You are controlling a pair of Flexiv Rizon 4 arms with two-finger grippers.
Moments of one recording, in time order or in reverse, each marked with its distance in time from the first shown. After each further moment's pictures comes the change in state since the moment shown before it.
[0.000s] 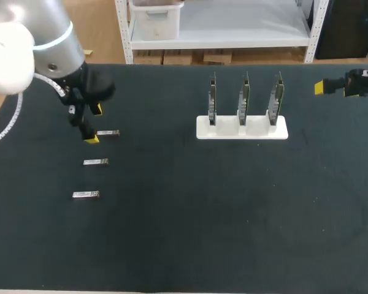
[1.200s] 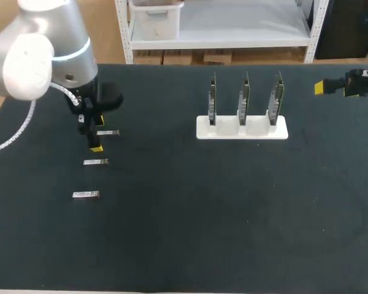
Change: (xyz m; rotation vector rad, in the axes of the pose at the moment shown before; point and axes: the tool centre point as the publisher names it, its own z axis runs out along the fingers) left arm 0.006 0.005 0.037 0.042 0.078 -0.064; right arm 0.000 0.000 0.000 0.000 0.000 0.000
